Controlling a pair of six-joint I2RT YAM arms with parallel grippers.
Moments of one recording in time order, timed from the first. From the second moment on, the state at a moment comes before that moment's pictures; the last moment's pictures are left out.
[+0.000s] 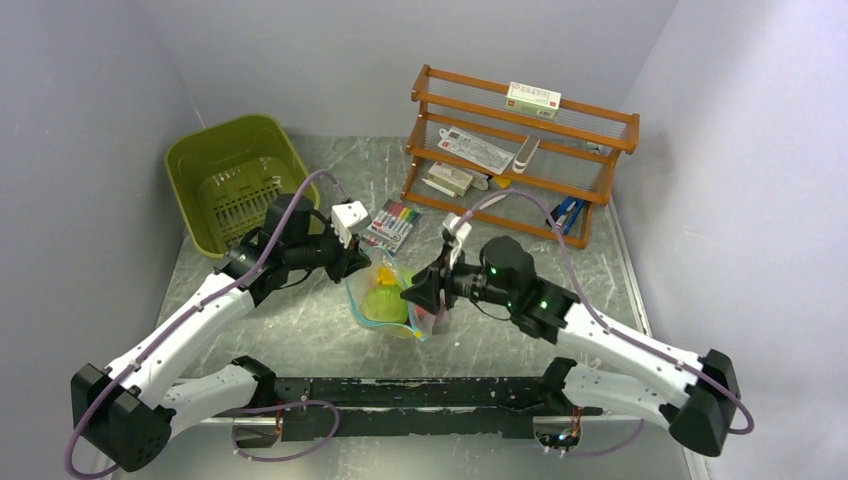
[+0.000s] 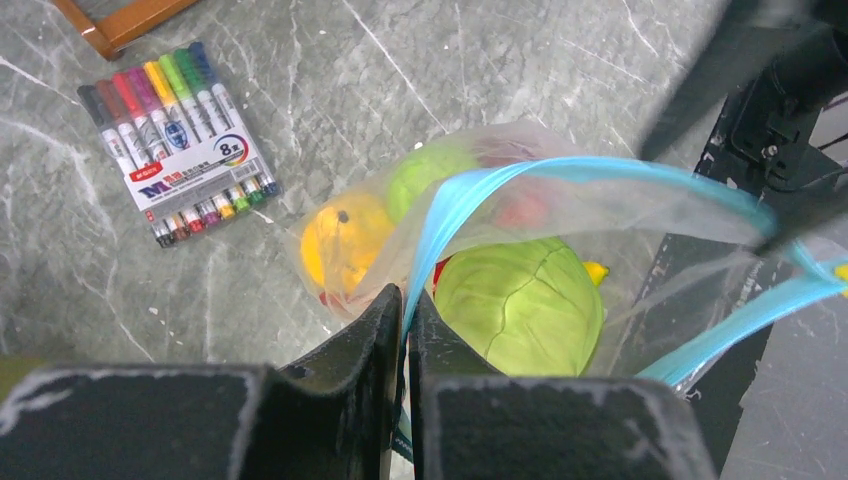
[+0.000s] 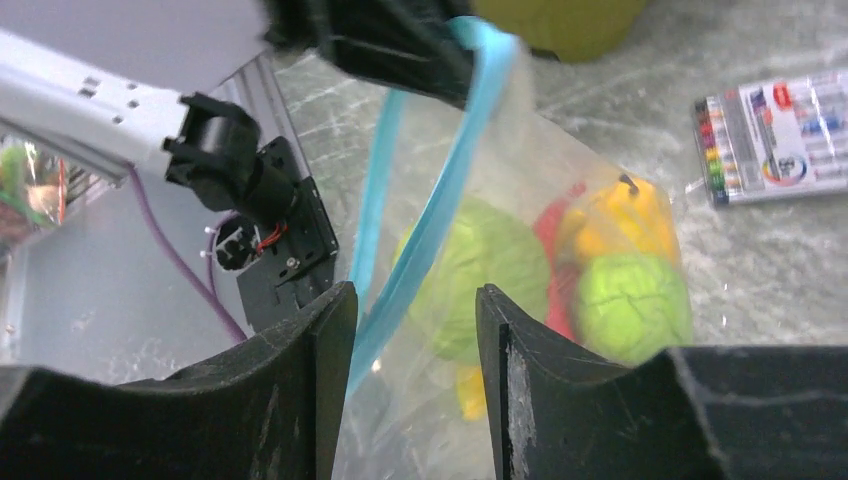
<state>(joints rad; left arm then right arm) -0.54 1.03 0.88 -0.42 0.50 0.19 0.88 1.01 0.73 -0.01 -0.34 0.34</state>
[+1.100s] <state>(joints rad) -0.54 1.05 0.87 -0.39 0.42 0.09 1.43 0.84 0.45 0.16 0.26 -0.32</state>
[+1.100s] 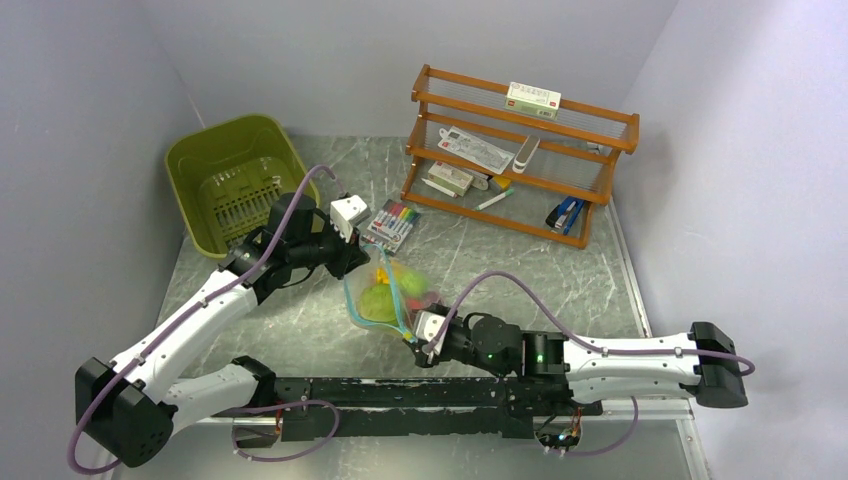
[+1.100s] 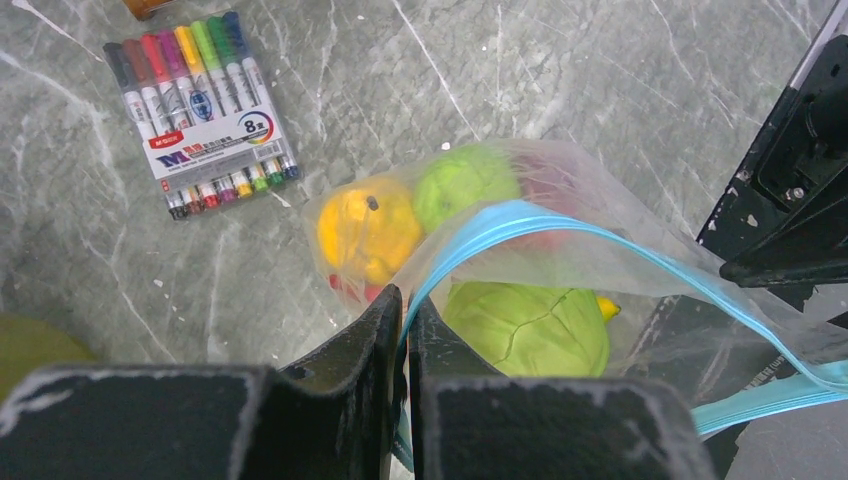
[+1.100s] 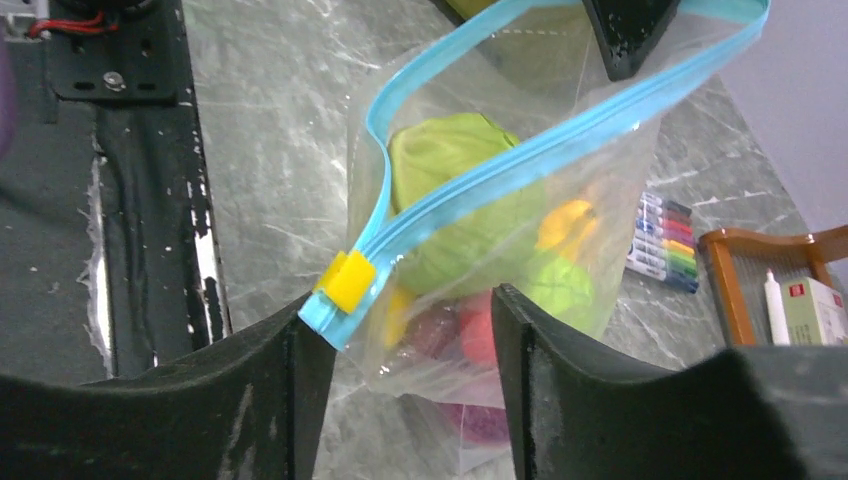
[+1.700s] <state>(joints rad) -0.54 1.04 0.91 -0.49 0.27 0.03 1.44 0.71 0.33 0.32 0.30 -0.36</state>
